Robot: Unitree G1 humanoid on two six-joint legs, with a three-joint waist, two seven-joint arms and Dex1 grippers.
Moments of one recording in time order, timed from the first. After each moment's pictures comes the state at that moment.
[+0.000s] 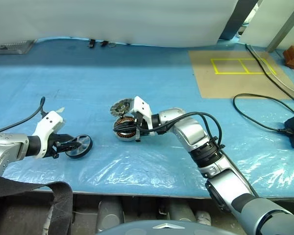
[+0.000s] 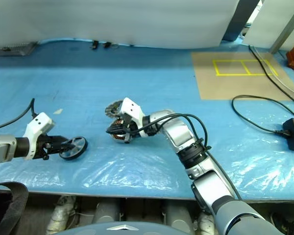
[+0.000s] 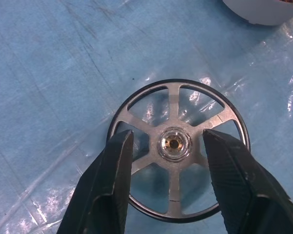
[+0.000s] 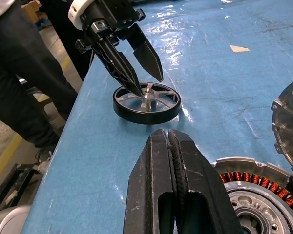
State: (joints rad) left arm -0.06 1.04 0.16 -0.22 -0.53 0.91 -0.90; right arm -0.71 -0.16 0.40 0.13 0.20 0.55 1.07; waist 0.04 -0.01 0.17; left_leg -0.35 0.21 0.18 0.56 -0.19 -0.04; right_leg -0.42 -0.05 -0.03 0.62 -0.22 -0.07
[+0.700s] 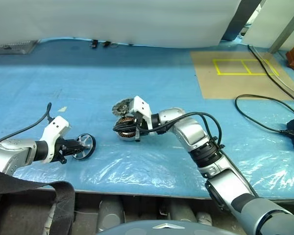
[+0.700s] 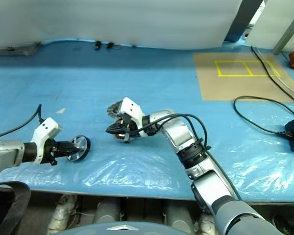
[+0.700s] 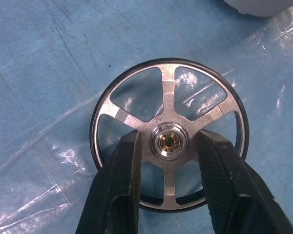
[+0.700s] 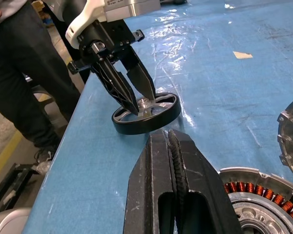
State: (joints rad) left arm -0.03 0.95 0.16 -0.25 -0.52 0.93 -0.85; right arm -0.71 -0.16 0.40 0.13 0.20 0.53 1.06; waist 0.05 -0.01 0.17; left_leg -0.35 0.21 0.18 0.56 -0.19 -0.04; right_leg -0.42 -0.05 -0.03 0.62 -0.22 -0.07
